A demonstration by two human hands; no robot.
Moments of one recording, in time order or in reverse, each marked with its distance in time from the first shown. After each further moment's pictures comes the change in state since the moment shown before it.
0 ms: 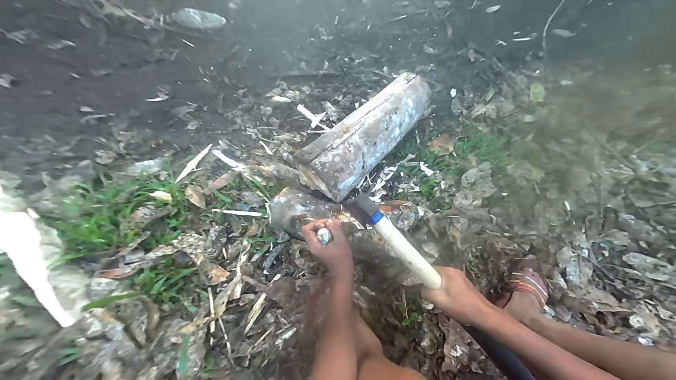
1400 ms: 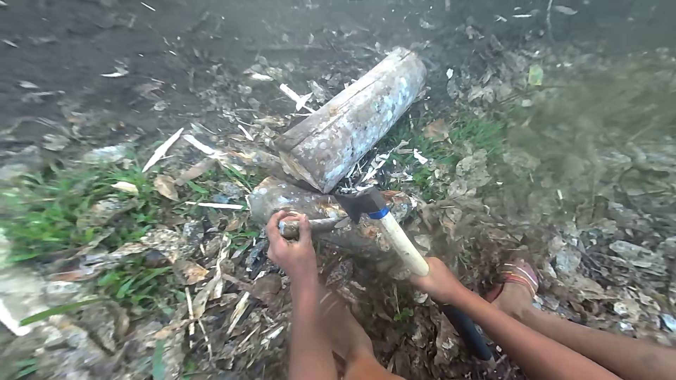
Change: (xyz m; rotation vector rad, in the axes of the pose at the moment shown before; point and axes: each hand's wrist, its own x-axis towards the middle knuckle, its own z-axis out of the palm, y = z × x) left_hand 0.022 -0.017 -0.050 0.511 -0.138 0.109; right_hand 0.062 0.062 0.036 0.171 -0.023 -0.024
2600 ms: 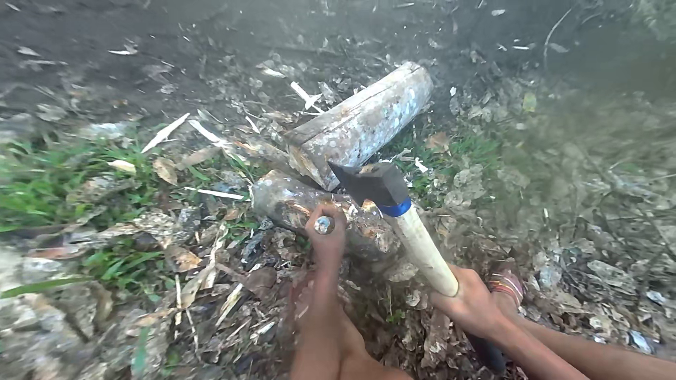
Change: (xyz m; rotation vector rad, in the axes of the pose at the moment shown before) left_hand -0.016 0.033 0.036 -0.678 -0.221 -0.212; right_hand -0.096 -0.075 -0.036 -0.109 0.276 -0.223
